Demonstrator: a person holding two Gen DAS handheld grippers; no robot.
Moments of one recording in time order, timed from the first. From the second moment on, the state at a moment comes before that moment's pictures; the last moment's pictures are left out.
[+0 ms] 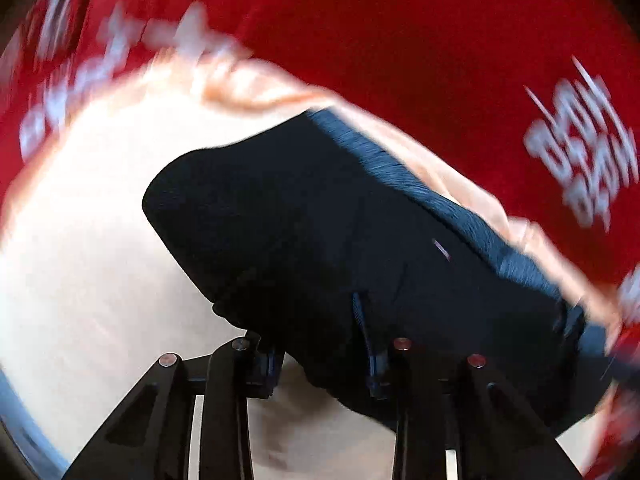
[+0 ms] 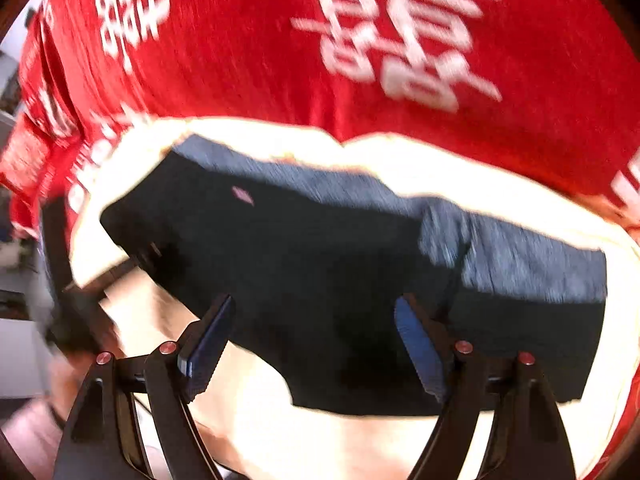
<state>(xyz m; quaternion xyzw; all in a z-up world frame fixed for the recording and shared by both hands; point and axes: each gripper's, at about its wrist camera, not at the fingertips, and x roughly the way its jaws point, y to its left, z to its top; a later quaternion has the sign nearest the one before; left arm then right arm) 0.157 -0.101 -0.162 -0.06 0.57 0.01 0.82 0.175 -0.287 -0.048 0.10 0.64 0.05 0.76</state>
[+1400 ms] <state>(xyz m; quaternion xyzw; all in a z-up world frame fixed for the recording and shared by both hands) 0.064 -0.293 -0.060 0.24 0.41 -0.12 0.87 0.241 -0.259 -0.018 0.19 0.67 0.26 0.67</state>
